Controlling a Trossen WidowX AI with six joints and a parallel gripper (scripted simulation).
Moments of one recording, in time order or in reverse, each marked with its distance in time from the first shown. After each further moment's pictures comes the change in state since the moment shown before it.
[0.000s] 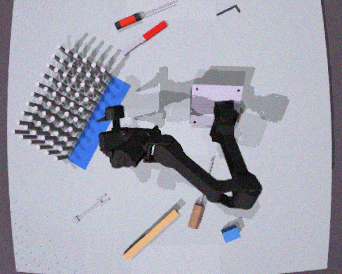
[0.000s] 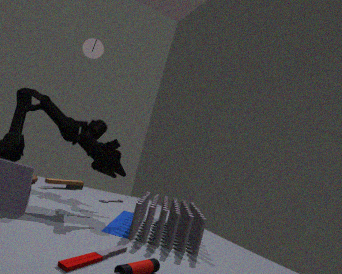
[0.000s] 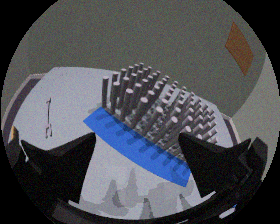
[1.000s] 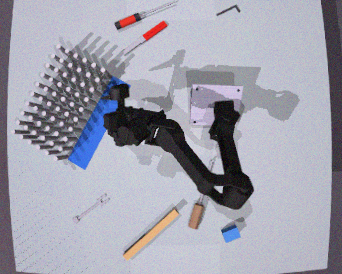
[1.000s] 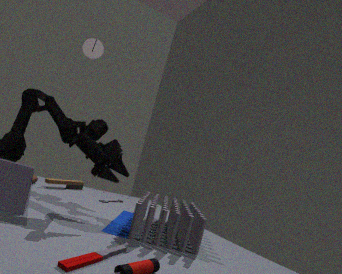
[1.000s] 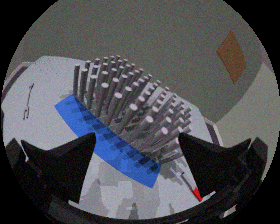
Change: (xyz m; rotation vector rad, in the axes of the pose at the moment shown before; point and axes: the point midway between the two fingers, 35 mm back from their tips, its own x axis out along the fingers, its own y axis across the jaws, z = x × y) arm -0.005 -0.068 -0.023 -0.131 0.007 -0.140
